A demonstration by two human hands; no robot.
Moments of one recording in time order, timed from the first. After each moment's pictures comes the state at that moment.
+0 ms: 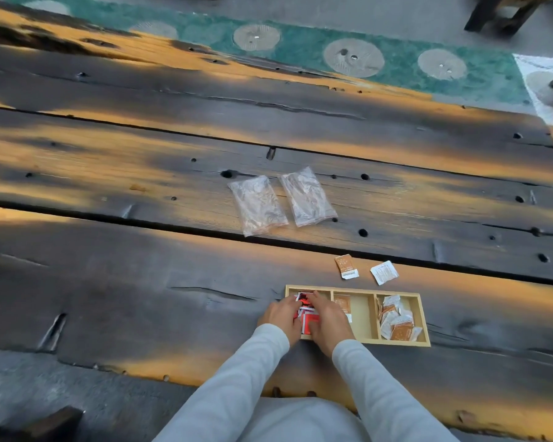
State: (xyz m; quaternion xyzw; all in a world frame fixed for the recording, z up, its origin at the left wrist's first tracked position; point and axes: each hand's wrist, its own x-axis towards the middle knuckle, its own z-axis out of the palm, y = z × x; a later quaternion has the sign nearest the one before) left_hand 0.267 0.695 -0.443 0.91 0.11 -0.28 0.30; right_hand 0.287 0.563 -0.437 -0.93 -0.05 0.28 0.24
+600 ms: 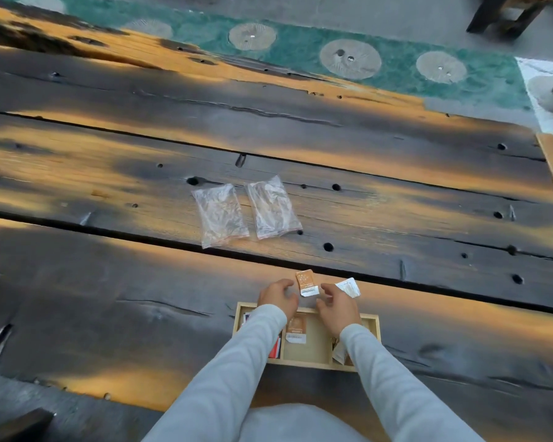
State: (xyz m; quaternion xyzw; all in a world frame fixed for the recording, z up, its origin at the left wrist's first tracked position) left_hand 0.372 0.602 -0.438 0.80 0.32 -0.24 0.45; right_hand 0.396 0.456 -0.440 -0.89 0.09 0.32 0.32
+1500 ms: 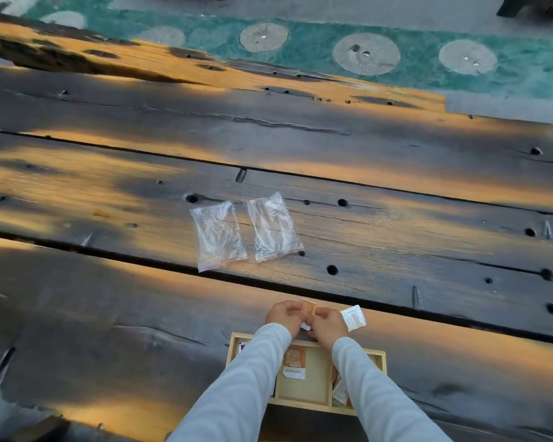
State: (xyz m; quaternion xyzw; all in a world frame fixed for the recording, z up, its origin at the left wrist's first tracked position) left_hand 0.417 0.582 -0.462 0.71 0.42 -0.25 0.51; right_hand 0.444 0.473 -0.480 -0.76 0.25 0.43 0.41
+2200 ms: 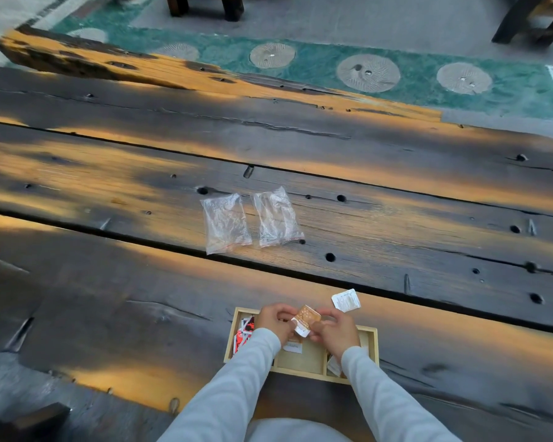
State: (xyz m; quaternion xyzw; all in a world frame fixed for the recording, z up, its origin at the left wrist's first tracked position) left_hand 0.345 0.581 -0.445 0.72 0.37 -0.19 0.55; right_hand 0.381 0.433 -0.457 -0.75 0.22 0.34 0.52
